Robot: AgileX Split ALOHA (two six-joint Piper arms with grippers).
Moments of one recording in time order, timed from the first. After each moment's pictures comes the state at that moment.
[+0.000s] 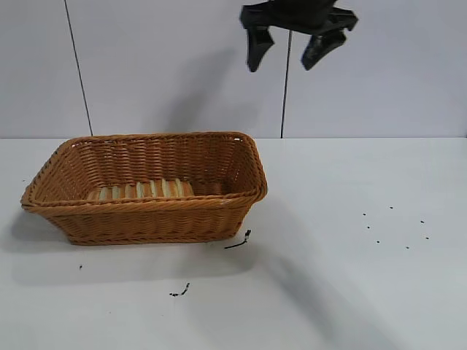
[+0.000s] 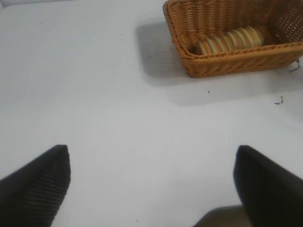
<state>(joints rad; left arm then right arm) -0.04 -0.01 -0.50 0.00 1.07 0.07 0.04 2.25 -2.22 0.06 1.14 0.00</state>
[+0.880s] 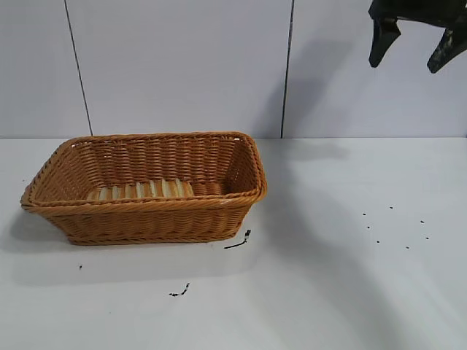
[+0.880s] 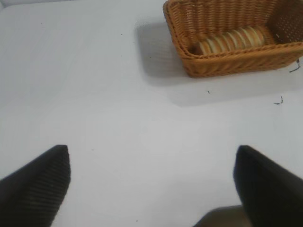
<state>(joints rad) -0.04 -0.01 -0.50 0.00 1.07 0.07 -0.03 1.99 -1.95 0.11 1.21 -0.01</state>
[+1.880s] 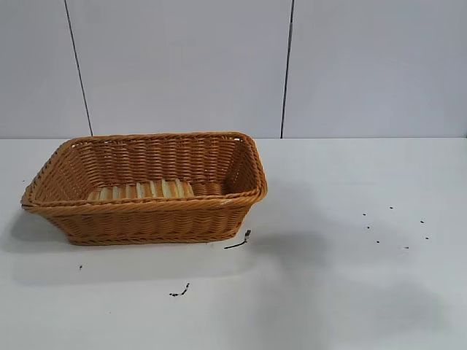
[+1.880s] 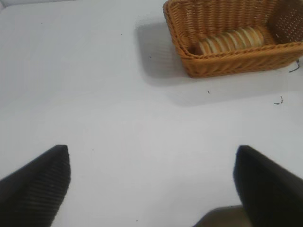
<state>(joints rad) -0.04 -0.01 -0.50 0.00 1.07 0.07 -0.03 0.61 -0.61 0.06 1.06 -0.05</state>
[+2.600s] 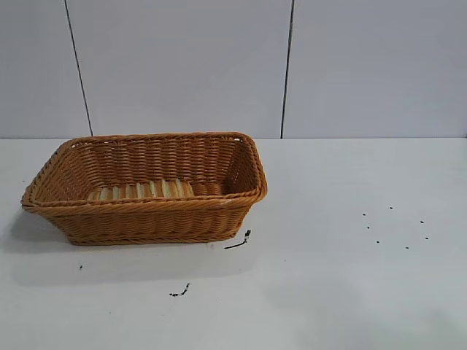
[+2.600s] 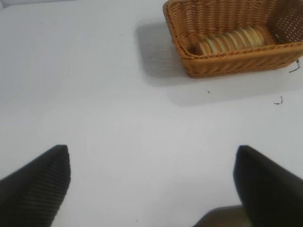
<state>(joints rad) -0.04 -0.01 -0.50 0.00 1.07 0.07 -0.03 0.01 -0.49 0.06 1.03 -0.06</state>
